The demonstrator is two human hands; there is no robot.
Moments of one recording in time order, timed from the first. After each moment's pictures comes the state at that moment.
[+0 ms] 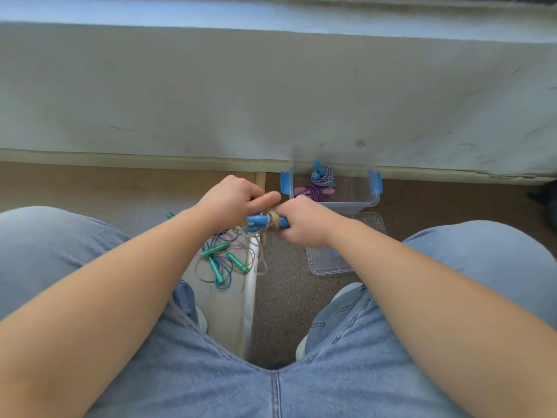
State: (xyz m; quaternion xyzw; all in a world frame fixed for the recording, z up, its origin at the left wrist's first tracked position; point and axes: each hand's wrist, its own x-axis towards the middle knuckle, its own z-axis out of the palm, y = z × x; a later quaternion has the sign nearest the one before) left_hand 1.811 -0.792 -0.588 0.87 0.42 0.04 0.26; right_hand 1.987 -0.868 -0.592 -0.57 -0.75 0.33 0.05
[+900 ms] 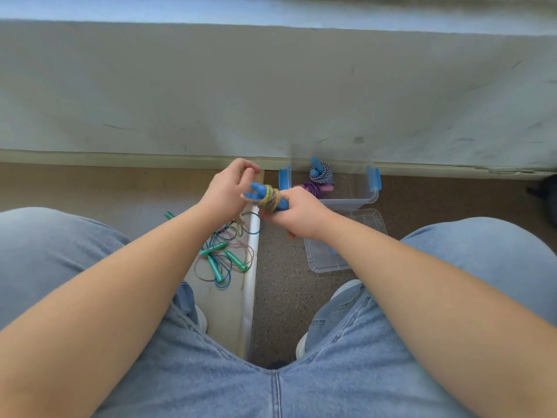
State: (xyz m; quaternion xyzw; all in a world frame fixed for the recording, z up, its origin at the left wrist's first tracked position) left_hand 1.820 -0.789 -0.593 0.73 0.54 0.16 0.39; right_hand 1.981 -0.865 -0.597 -0.60 -0.57 0.50 0.26
